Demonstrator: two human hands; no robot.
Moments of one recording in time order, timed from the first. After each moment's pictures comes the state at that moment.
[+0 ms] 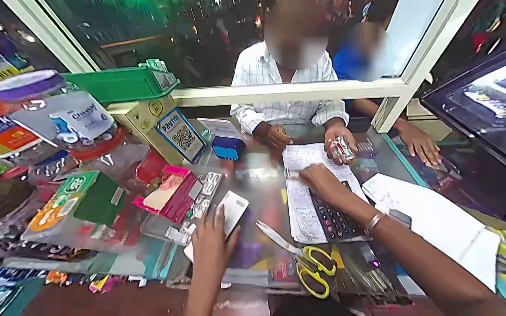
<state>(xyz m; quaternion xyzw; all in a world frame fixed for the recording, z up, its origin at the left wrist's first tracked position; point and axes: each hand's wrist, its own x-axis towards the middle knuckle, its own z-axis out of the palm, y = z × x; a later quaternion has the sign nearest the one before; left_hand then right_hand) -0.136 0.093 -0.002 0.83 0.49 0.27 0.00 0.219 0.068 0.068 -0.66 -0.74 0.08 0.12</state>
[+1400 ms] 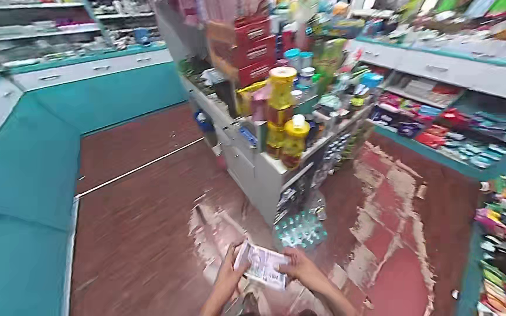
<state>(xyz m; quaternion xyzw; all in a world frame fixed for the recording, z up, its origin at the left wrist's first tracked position) -0.003 -1.064 -0.146 -0.21 0.68 0.71 0.01 -0.116 -0.840 -0.130 0.13 -0.63 0.60 -0.47</state>
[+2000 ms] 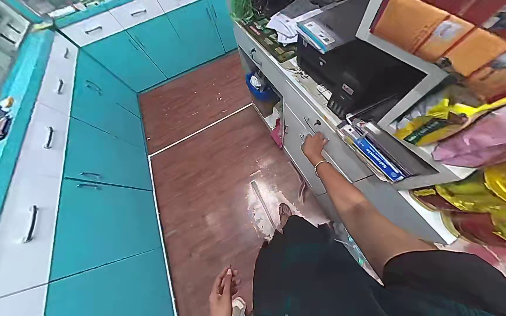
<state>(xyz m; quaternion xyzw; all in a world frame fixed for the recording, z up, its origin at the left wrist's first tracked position) 0.050 -1.402 -0.220 -0.59 0.53 0.59 -0.14 -0.497 -1.380 -0.256 0.15 -0.97 0.15 -0.15</state>
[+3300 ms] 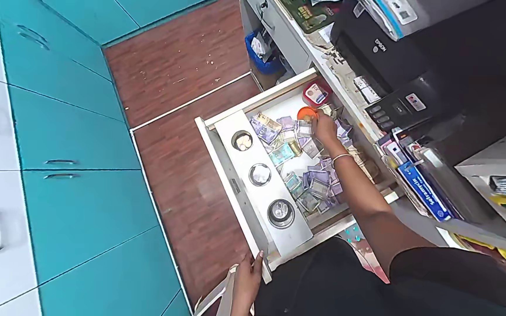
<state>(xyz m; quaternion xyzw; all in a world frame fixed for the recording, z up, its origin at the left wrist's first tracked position) -0.073 -1.481 -0.186 -0.51 0.65 0.52 0.23 -0.563 -1.468 -0.226 0.17 -0.94 0.18 -0.22</state>
